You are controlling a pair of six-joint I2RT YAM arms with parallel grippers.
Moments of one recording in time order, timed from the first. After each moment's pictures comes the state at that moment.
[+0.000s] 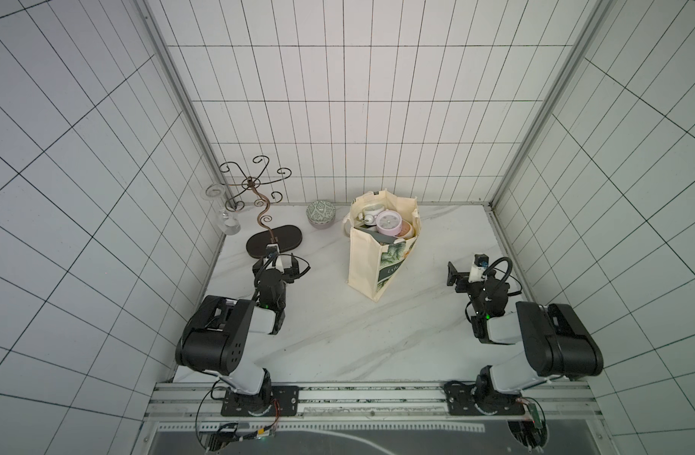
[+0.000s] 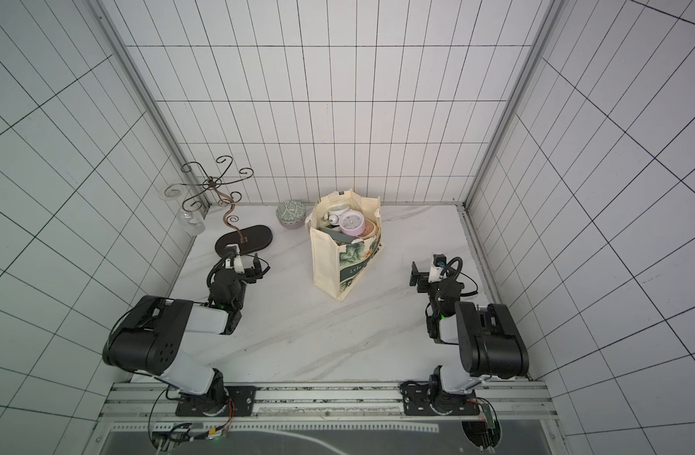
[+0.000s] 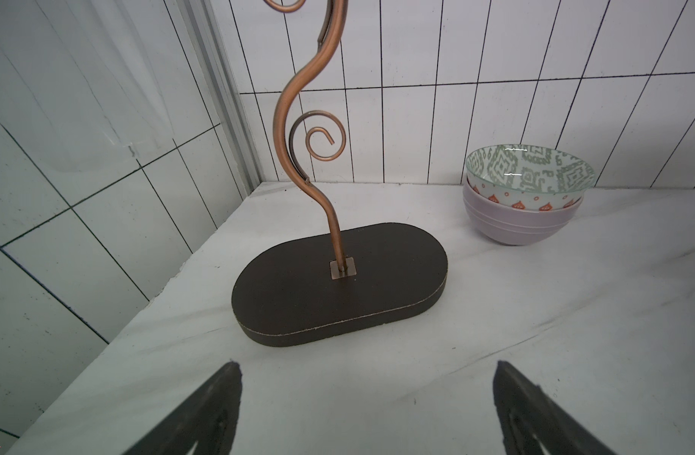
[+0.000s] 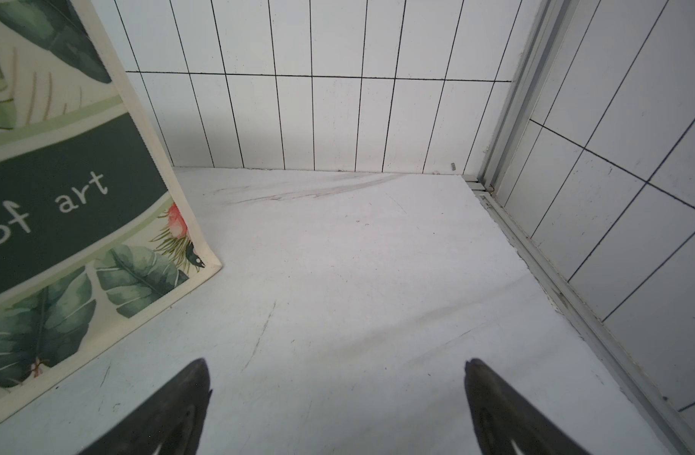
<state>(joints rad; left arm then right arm) -0.13 1.58 0.34 1.05 -0.30 0.00 -0.05 1.54 0.22 1.17 -0.06 -0.04</state>
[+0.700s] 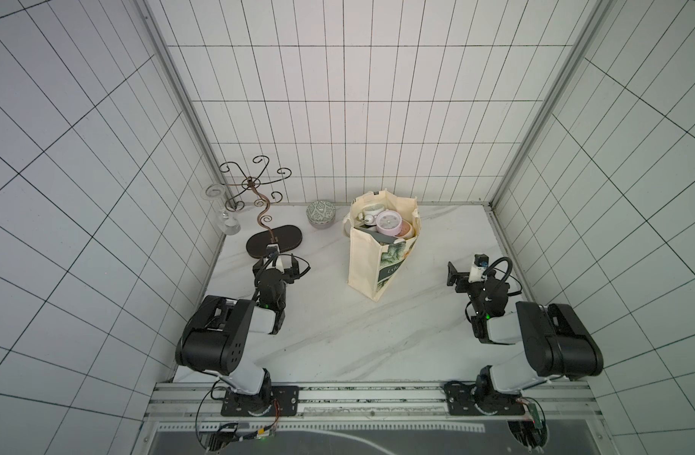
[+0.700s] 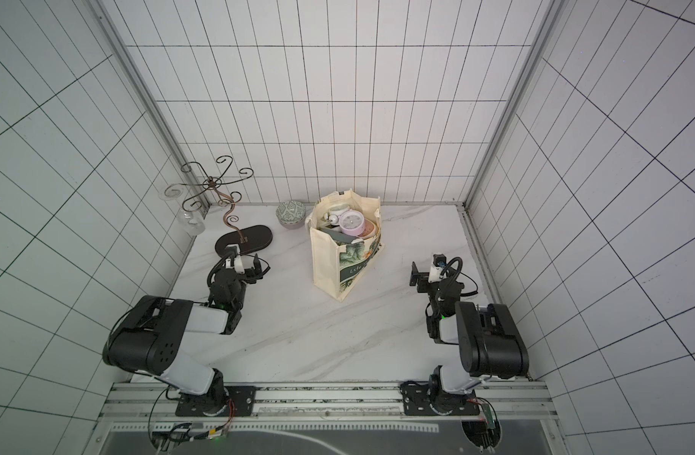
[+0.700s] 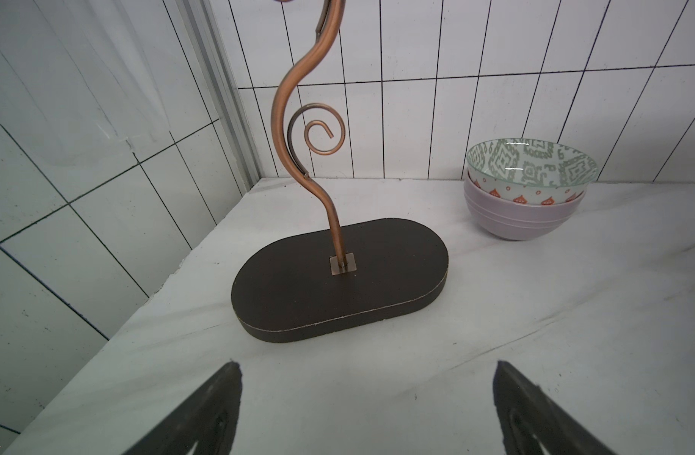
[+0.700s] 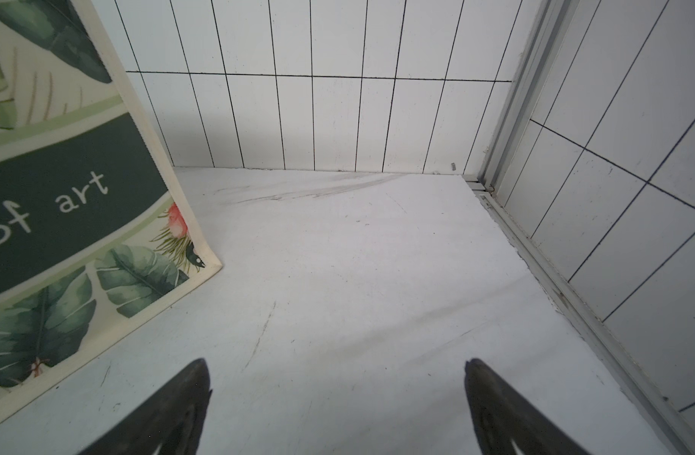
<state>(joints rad) -0.13 1.58 0.34 1.04 -0.30 0.00 -0.05 1.54 0.22 1.17 -0.06 -0.04</state>
